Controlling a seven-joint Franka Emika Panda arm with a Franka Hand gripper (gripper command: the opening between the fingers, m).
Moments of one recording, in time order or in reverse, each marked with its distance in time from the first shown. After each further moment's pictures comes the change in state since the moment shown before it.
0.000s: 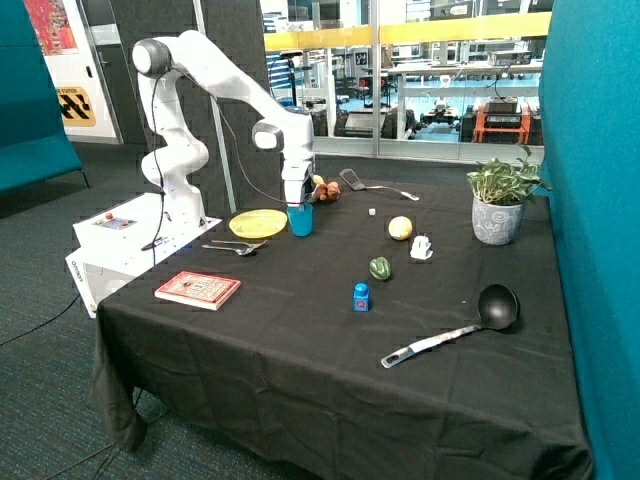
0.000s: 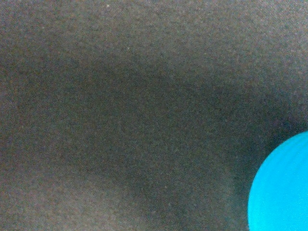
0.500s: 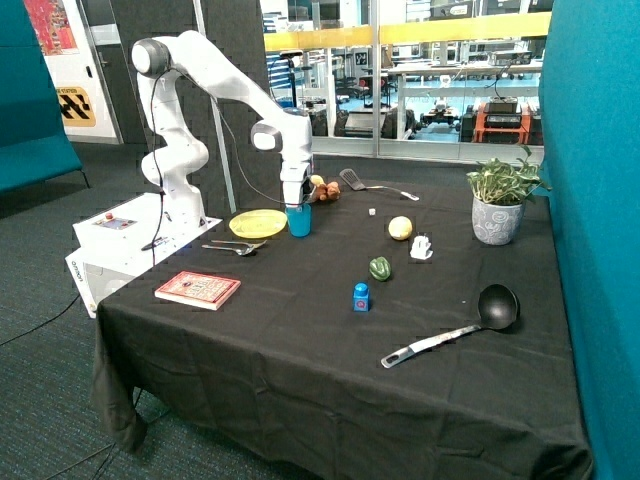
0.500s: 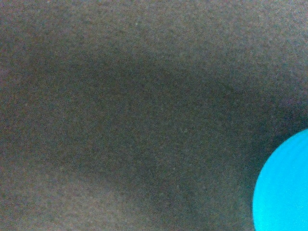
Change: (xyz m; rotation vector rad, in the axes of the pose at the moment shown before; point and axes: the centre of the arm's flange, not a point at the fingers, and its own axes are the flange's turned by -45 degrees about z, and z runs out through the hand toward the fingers) arm -0.006 -0.003 0.004 0.002 -0.008 -0.011
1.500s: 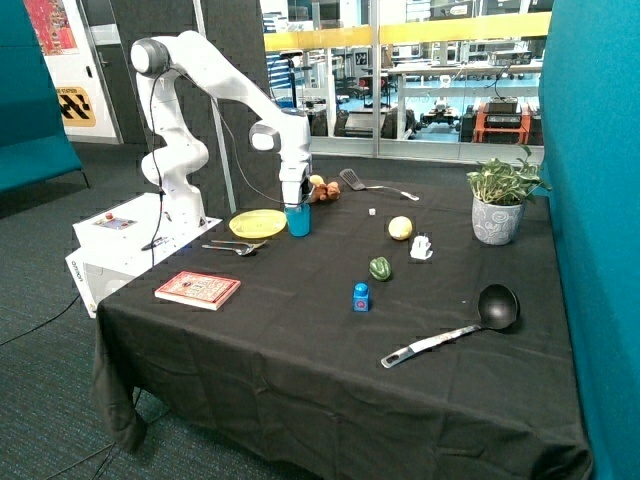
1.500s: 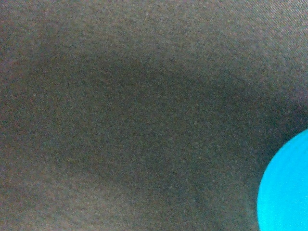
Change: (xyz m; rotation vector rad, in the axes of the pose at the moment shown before) arm -0.004 -0.004 0.001 -0.002 0.011 -0.011
